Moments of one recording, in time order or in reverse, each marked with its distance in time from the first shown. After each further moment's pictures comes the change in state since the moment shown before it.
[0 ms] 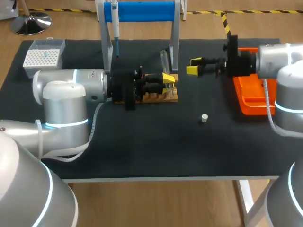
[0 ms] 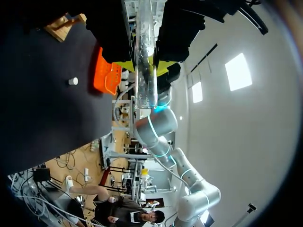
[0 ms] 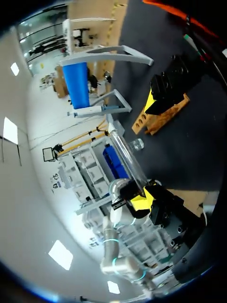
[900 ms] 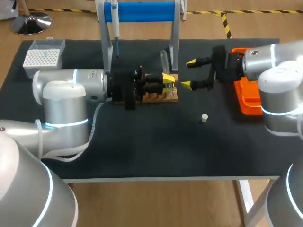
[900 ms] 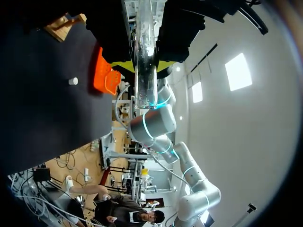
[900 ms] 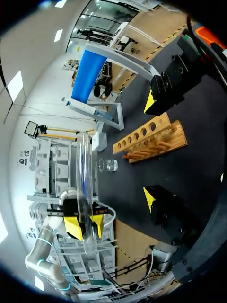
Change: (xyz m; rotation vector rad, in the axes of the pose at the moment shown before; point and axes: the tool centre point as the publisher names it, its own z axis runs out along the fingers) left arm 0.000 0.000 0.000 0.000 0.000 0.000; right arm -0.052 -0.040 0.025 0.192 -0.119 -0.424
